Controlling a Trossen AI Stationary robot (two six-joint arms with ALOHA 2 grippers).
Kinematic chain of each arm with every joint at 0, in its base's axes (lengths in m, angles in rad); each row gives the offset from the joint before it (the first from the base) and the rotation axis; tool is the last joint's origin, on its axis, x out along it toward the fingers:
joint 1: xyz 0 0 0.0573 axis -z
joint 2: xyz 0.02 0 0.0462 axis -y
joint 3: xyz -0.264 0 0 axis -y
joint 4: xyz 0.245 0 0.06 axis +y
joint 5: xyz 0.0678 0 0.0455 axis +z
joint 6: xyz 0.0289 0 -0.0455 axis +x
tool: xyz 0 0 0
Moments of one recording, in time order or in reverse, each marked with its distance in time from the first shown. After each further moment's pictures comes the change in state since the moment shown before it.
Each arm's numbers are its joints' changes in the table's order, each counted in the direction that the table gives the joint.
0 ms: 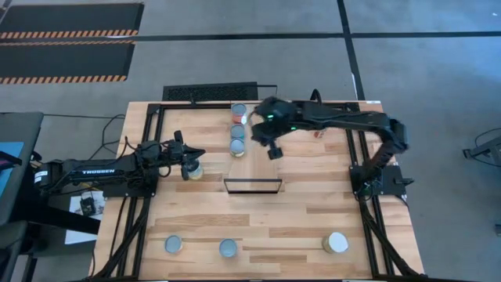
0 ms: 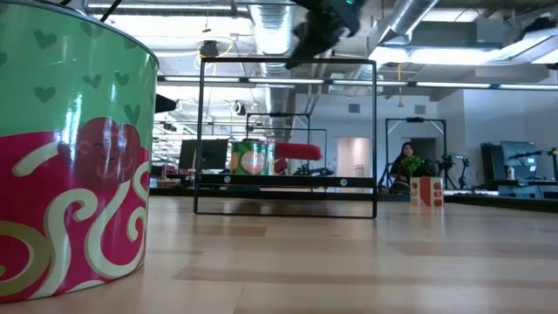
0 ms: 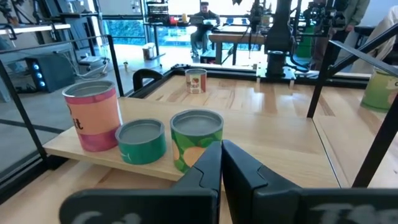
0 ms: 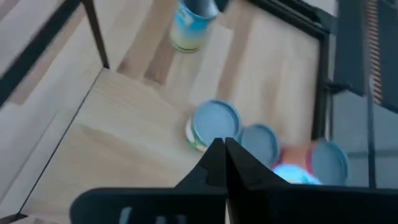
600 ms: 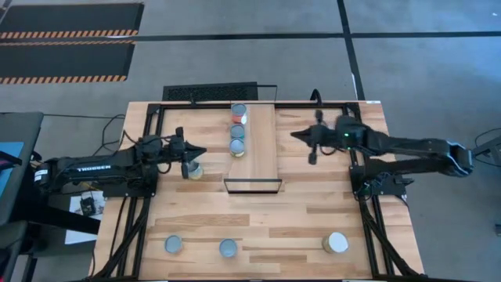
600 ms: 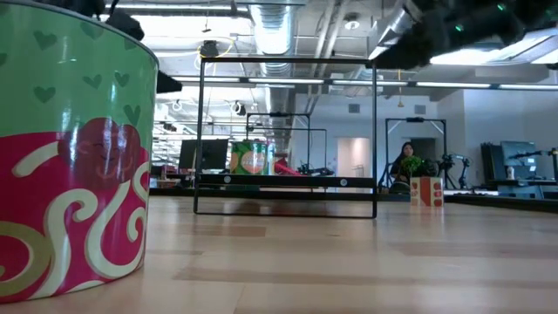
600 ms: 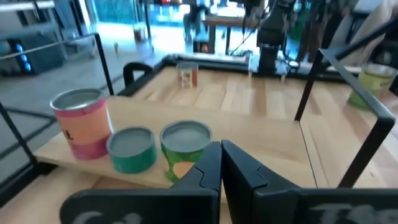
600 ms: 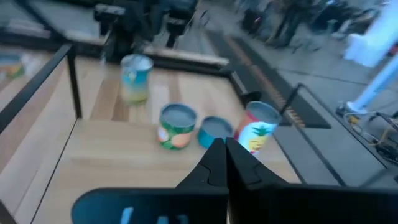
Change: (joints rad) left arm 0.024 -0.001 0.228 0.314 -0.007 -0.018; right arm 0.080 0.825 -1.019 -0.768 -0.070 0.307
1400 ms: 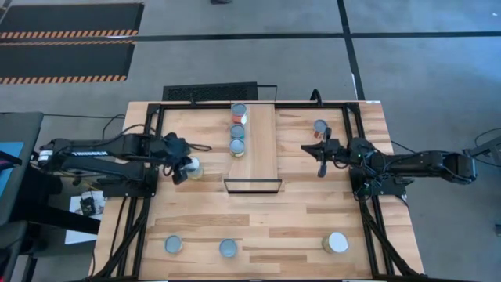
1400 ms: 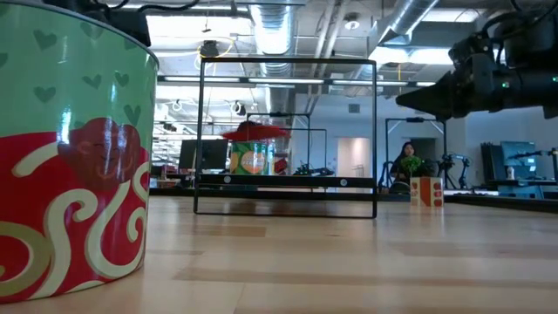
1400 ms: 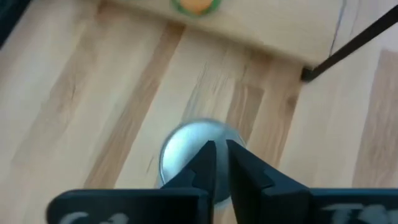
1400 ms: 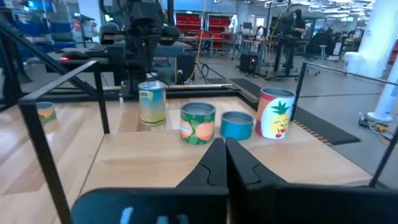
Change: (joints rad) left arm 0.202 -0.281 0.505 1.037 0.199 -0.250; right arm 0.009 0.141 -0.545 -0.637 0.051 0.221
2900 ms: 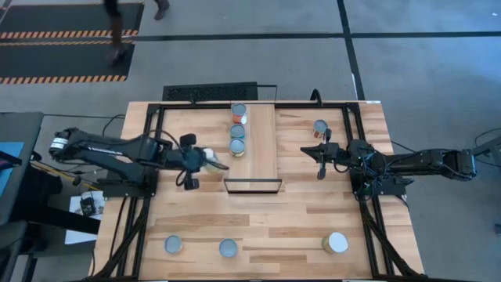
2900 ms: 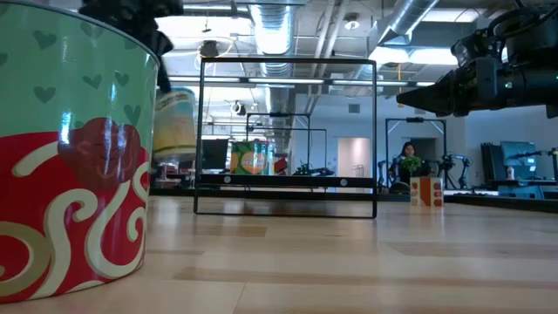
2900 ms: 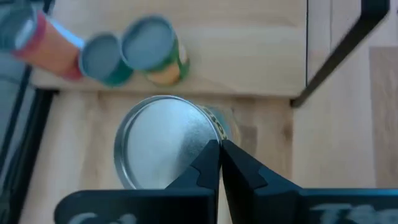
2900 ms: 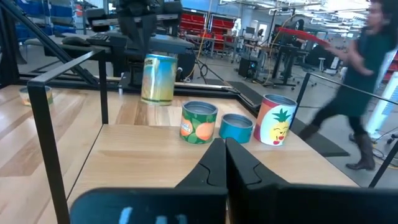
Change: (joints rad) left arm 0.161 -0.255 0.183 -0.092 0.148 0.213; right arm -0.051 0.000 -0.002 0.004 -0.055 -0.103
